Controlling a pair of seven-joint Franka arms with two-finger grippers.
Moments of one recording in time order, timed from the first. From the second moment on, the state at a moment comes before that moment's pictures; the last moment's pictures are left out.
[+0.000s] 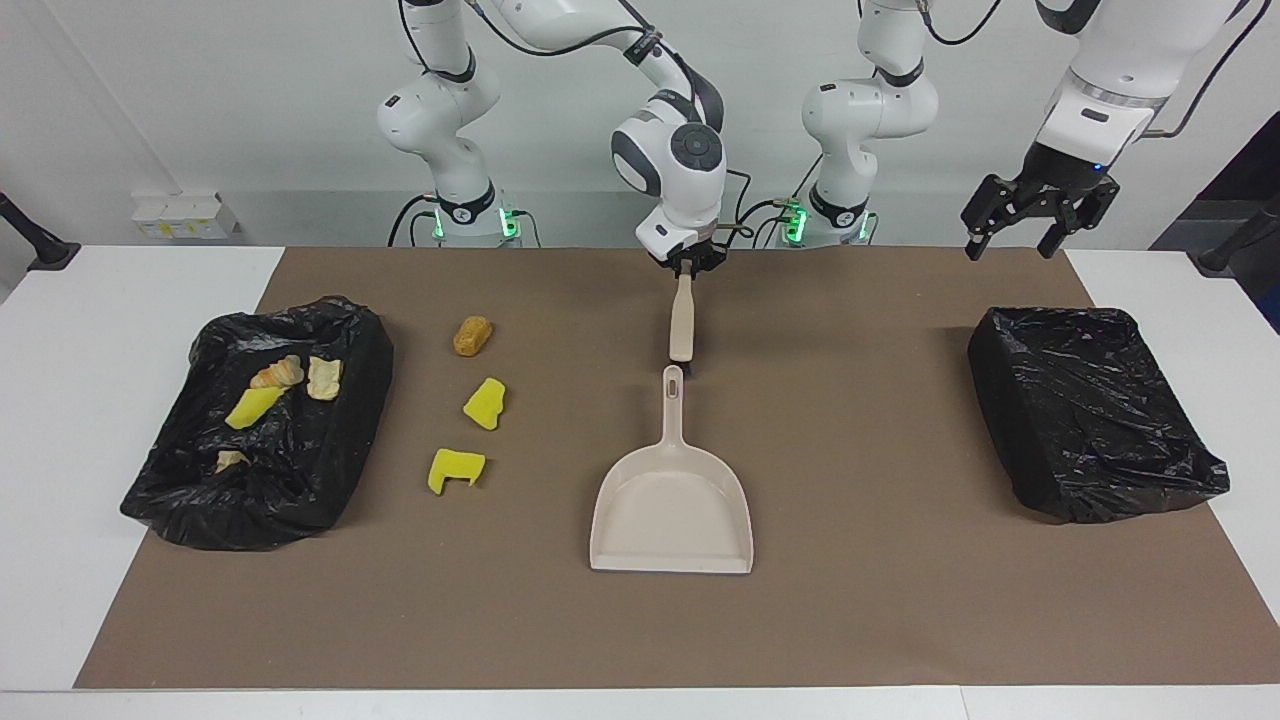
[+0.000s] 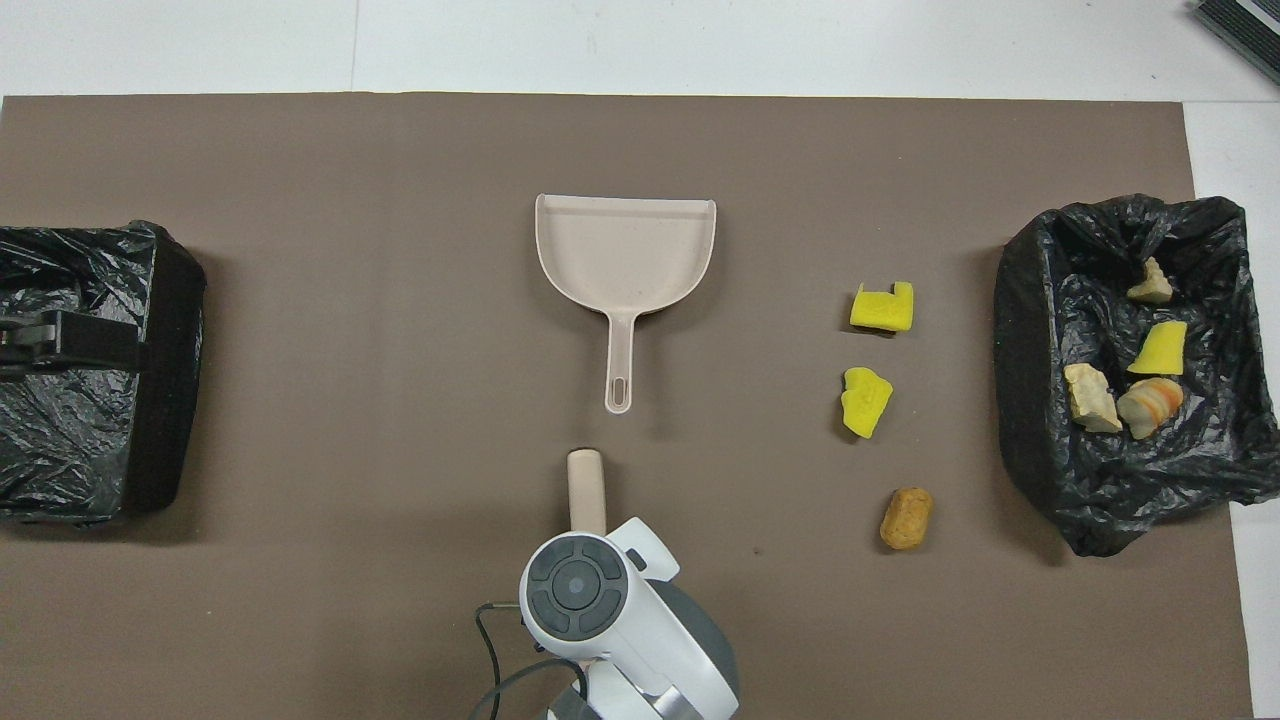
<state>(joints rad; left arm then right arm) 0.02 -0.11 -0.08 -1.65 -0.04 1.69 -0.08 0.87 0.13 0.02 -2.09 0.26 2.07 0.89</state>
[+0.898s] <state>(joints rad) 0.01 0.07 -0.42 -1.67 -0.03 1.95 -0.35 0.42 -0.02 0.00 -2.12 0.13 1.61 0.91</state>
